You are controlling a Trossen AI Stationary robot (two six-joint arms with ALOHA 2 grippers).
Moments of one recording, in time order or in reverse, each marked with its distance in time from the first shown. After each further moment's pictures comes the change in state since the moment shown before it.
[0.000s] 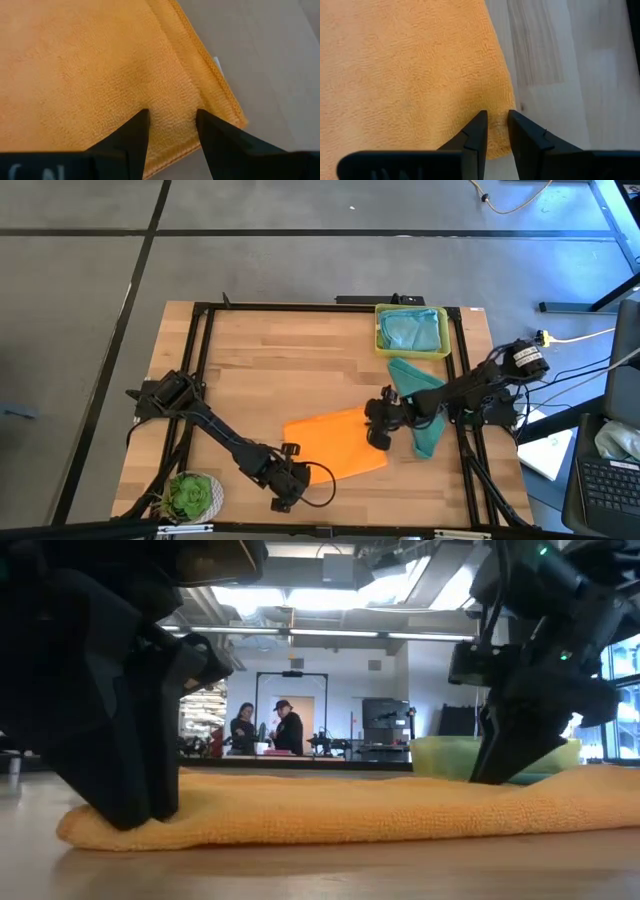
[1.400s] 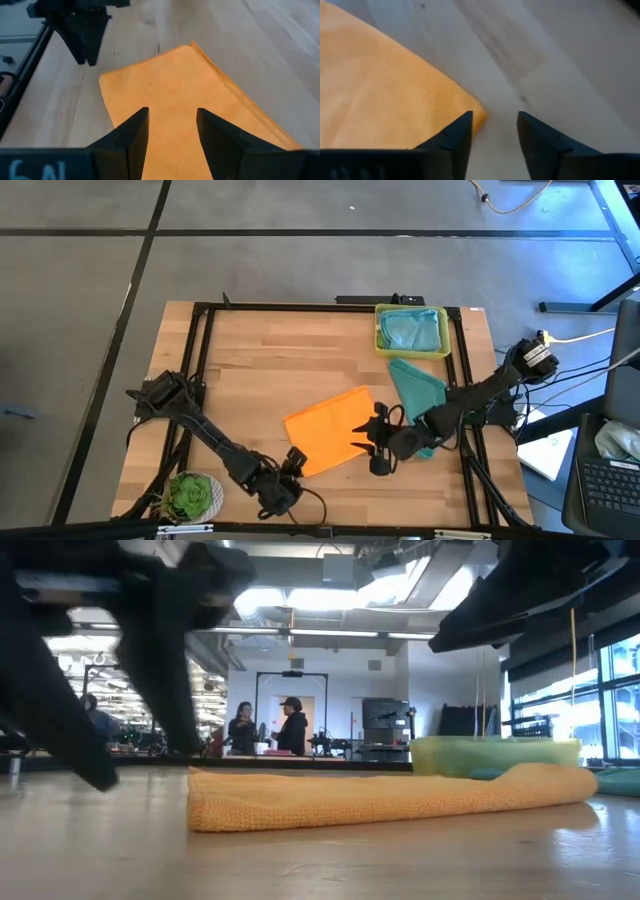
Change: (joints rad) left arm -0.069 -0.033 -0.014 0.011 -0.185 0.547; right arm 0.259 -0.088 0.134 0.200 0.262 -0.110
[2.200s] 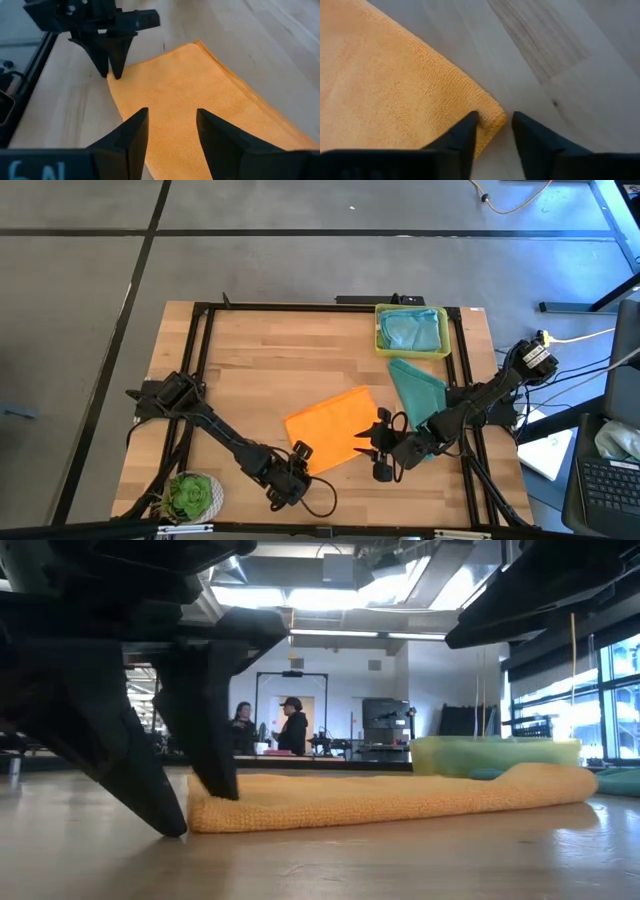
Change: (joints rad) left arm 0.081 0.056 0.005 0.027 0.063 -0.023; right arm 0.071 0.013 0.000 0.000 0.059 0.061
